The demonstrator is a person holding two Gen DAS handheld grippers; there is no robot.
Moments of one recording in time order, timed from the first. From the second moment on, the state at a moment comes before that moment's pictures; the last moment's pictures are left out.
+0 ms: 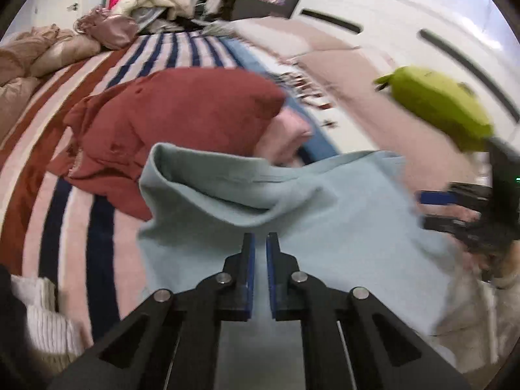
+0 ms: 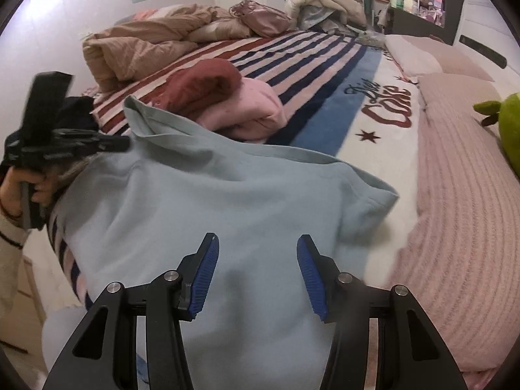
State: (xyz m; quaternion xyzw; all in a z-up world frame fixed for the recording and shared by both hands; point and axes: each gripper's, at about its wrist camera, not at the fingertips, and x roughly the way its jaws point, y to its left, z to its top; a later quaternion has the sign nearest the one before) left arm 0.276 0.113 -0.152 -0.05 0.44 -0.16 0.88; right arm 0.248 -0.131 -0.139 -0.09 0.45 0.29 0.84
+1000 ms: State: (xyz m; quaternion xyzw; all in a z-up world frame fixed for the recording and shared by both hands) left arm 0.123 0.148 -0.204 -0.35 0.38 -0.21 0.83; right arm 0.142 -0.217 -0.198 0.24 0.46 0.32 0.79
